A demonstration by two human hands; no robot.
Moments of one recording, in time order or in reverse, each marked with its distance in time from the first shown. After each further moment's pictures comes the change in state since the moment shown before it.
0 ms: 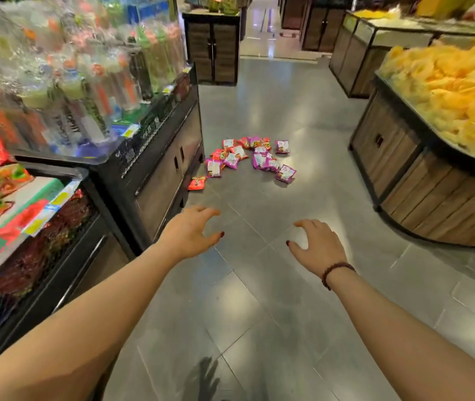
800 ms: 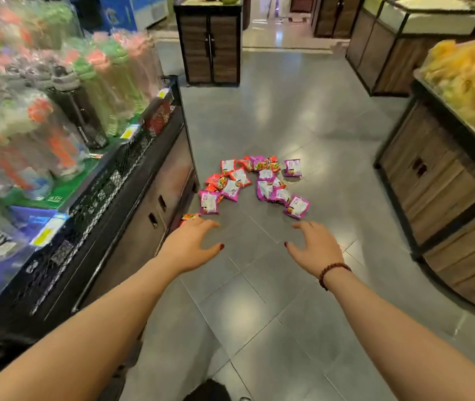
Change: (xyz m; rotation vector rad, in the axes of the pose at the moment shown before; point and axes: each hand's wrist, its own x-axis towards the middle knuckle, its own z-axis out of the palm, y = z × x) left_hand 0.464 -0.109 0.009 -0.052 -0.089 -0.044; right_hand 0.492 0.066 0.014 0.019 -0.064 -0.001
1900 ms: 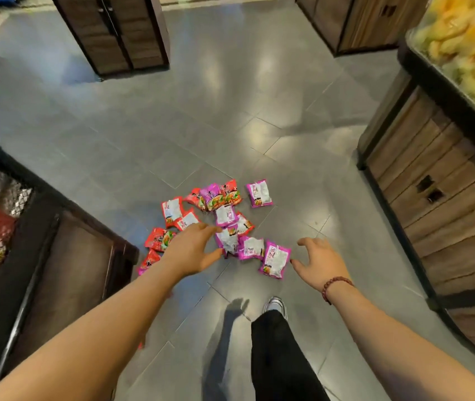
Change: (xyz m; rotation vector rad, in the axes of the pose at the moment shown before) left_hand 0.706 -0.010 0.039 0.098 -0.284 0.170; right_hand 0.580 0.240 -0.002 0.027 -0.176 0.334
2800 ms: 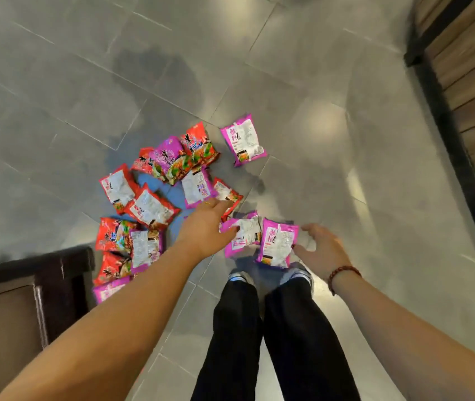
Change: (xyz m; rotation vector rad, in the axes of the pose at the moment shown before) left_hand 0.396 -0.058 0.194 -0.140 -0.269 -0.065; right_hand 0.333 0.116 0.149 0.428 -0.325 0.404
